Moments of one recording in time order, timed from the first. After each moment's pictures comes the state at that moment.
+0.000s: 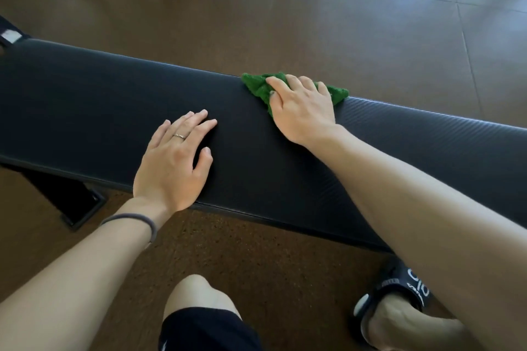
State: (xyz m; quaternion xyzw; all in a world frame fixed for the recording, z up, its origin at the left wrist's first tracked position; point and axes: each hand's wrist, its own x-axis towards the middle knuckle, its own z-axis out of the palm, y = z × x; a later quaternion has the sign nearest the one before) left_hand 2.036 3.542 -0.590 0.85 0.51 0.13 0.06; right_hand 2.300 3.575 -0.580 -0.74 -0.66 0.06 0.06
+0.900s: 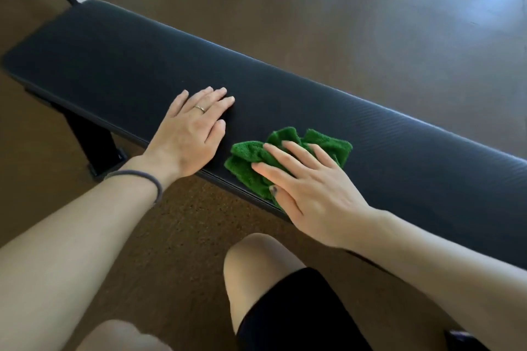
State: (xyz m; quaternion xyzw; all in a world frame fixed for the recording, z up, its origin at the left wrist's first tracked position) left_hand 2.033 3.532 -0.579 0.82 0.56 0.10 0.08; right_hand 2.289 3.429 -0.570 -0.49 -0.87 0.06 0.02
